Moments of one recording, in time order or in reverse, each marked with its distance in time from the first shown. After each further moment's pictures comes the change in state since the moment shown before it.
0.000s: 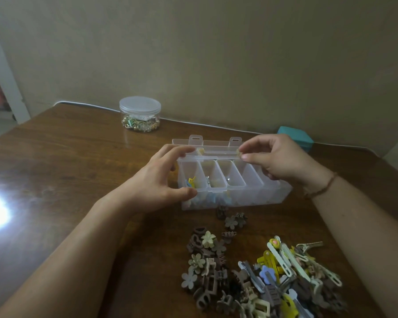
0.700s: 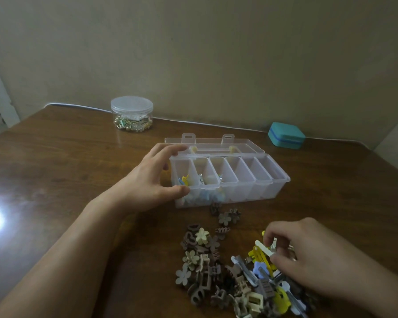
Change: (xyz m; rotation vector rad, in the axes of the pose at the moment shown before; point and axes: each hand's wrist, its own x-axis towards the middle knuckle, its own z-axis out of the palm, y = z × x) left_hand 0.000 0.000 0.001 0.010 0.003 0.002; right_hand -0.129 0.037 0.002 -0.714 -0.308 0.026
